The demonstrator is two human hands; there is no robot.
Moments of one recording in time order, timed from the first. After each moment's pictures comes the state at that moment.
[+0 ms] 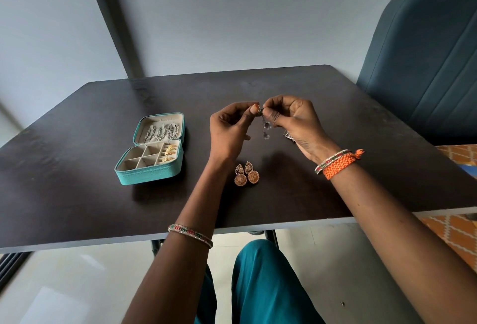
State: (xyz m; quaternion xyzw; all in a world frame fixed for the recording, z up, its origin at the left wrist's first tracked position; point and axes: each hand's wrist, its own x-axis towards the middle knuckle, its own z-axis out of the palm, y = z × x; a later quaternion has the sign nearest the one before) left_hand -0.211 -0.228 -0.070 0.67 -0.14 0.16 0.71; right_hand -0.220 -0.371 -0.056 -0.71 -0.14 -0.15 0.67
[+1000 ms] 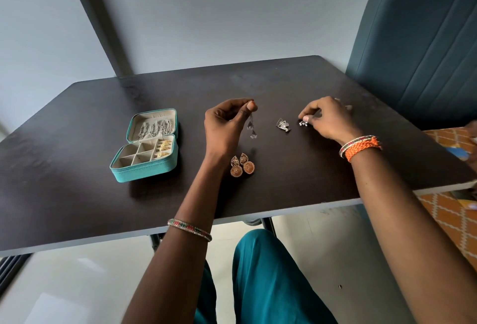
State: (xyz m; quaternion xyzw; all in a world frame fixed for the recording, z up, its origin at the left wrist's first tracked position) left_hand -0.214 -0.230 -0.075 0.66 -0.14 0.14 0.72; right_hand -0.215 -0.451 -0.073 -0.96 0.07 -0.17 0.23
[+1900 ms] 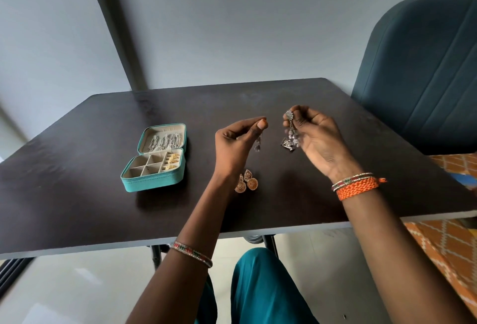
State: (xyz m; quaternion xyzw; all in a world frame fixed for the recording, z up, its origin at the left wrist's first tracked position) left_hand -0.234 -0.235 -0.065 0.63 -0.14 0.13 0.75; right_hand -0.251 -0.390 -0.045 -0.54 -0.09 -0.11 0.83
